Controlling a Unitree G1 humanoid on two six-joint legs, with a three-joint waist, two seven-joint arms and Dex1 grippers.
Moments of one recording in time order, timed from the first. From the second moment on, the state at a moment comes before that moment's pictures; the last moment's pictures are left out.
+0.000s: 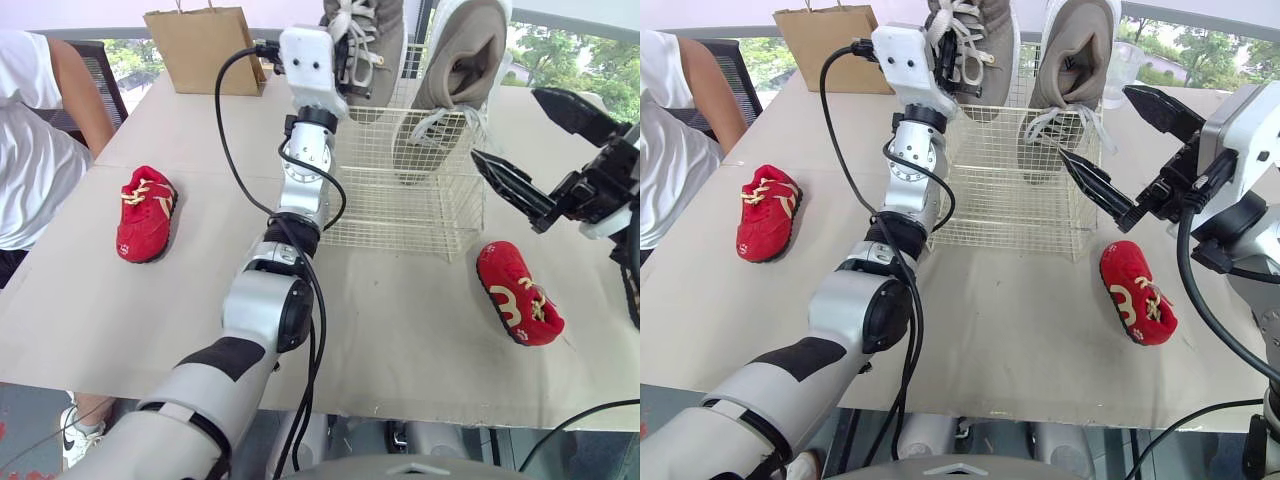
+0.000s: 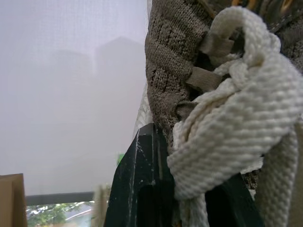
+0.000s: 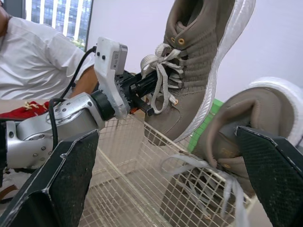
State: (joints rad) left arm -1.21 0.03 0.13 0.97 0.04 -0.62 0.00; right arm -0.33 -0.78 -0.37 -0.73 0.88 0.59 0.42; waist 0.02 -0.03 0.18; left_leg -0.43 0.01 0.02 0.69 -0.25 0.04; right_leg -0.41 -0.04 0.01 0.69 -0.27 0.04
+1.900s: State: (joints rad) left arm -0.27 0.63 0.36 -0.41 -0.90 0.75 -0.53; right arm -0.26 -0.86 -0.22 -0.63 0.92 0.66 0.76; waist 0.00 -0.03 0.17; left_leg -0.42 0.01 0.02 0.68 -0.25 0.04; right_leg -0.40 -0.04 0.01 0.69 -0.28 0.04
